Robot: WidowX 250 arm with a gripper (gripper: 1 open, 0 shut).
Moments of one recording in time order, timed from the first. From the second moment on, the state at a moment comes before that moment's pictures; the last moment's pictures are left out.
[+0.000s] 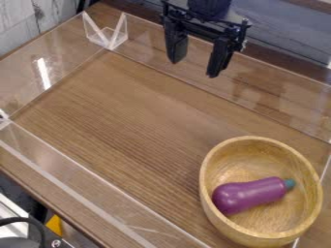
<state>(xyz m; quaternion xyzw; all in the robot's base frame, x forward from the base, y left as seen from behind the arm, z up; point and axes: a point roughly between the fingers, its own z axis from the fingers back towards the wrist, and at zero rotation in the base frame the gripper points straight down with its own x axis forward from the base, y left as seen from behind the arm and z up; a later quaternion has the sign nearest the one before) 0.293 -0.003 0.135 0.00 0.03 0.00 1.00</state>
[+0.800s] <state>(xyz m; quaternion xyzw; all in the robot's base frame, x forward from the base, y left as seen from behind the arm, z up) 0.275 -0.089 0.105 -0.01 0.04 -0.24 0.97</state>
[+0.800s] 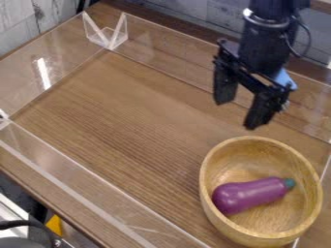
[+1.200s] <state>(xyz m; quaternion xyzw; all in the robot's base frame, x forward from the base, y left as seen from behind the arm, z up) 0.257 -0.109 0.080 -0.01 0.05 -0.38 0.92</state>
